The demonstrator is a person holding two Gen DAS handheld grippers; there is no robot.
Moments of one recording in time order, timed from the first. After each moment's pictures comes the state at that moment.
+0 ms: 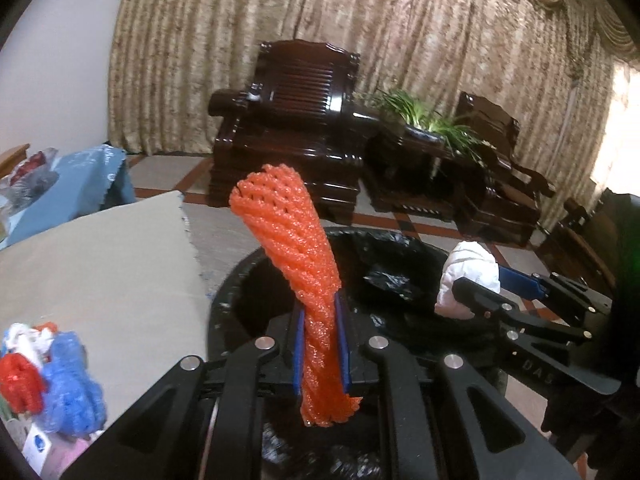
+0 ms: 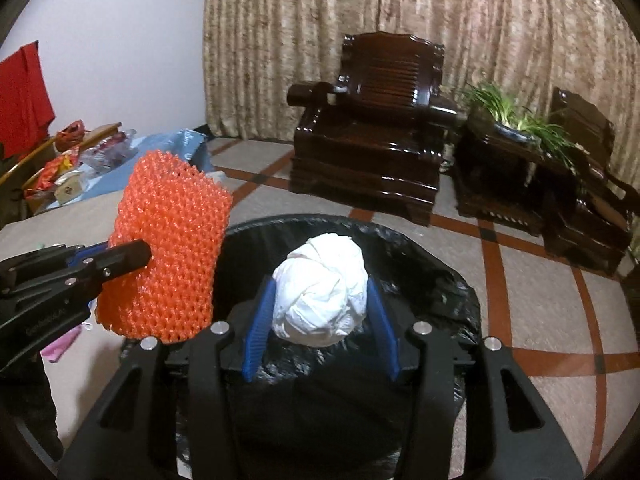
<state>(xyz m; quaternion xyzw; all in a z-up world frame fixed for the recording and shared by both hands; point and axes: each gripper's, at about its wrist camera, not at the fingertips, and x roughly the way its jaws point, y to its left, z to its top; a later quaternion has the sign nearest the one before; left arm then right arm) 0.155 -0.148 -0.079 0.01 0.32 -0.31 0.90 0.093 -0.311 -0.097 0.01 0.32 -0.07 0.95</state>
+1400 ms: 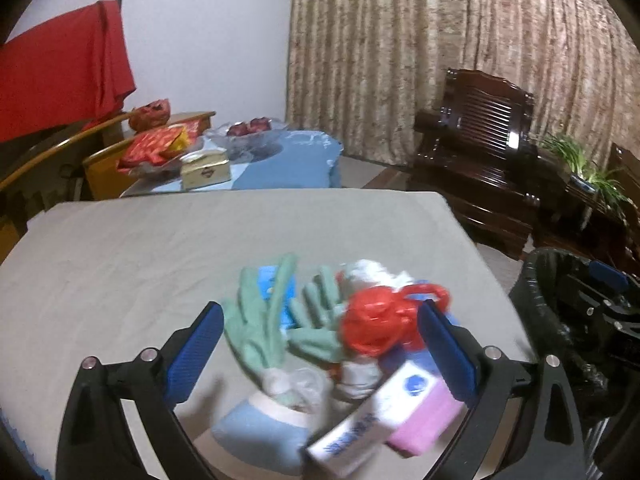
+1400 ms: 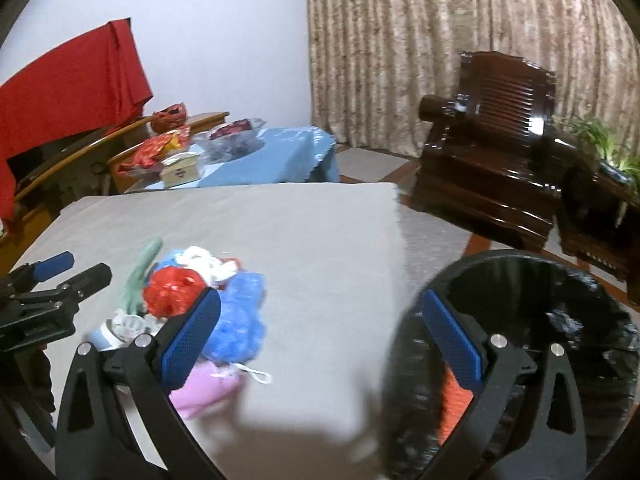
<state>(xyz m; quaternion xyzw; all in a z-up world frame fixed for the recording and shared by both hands) 0.140 0.156 -0.095 -0.02 0.31 -0.01 0.95 0.142 -0.091 -0.085 0.00 0.30 0.11 0.95</state>
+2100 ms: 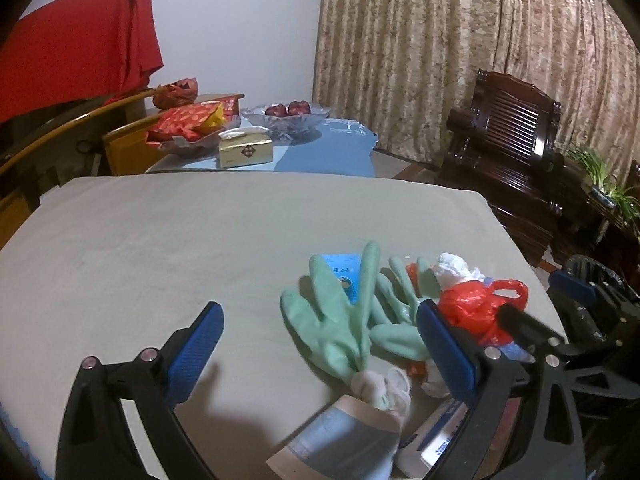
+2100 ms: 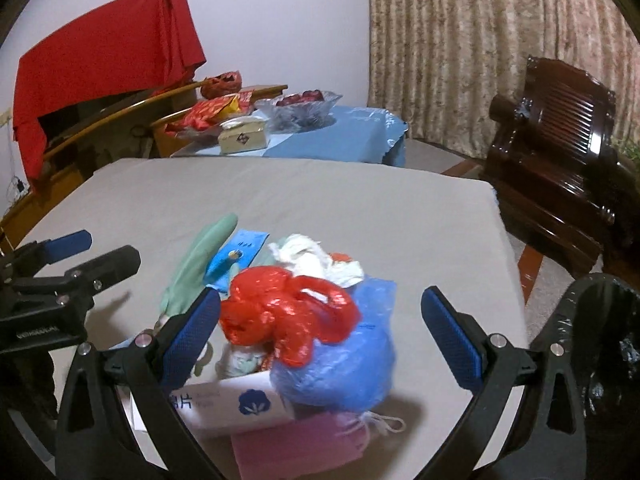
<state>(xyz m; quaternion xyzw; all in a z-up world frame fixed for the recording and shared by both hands) 0.146 0.218 -0.116 -0.04 0.33 0.03 0.94 0.173 0.020 -0.120 -0.05 0.32 0.19 0.93</state>
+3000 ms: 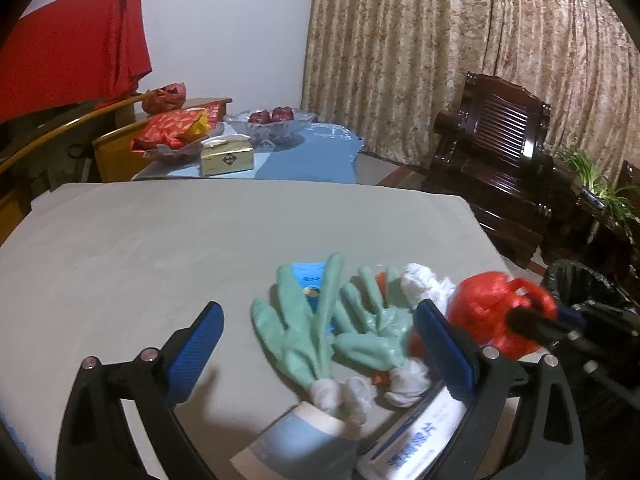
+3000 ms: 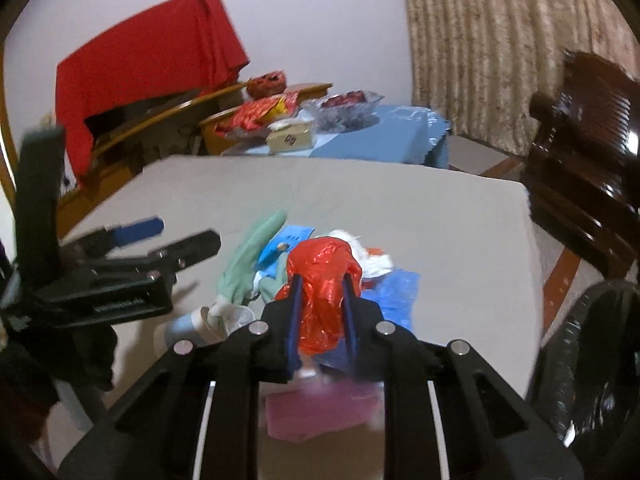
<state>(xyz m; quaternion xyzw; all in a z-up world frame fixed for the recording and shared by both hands) 0.149 0.192 -0.106 -0.04 0.32 0.00 0.95 0.151 -0.015 -0.090 -0.01 0.32 0.28 0.90</state>
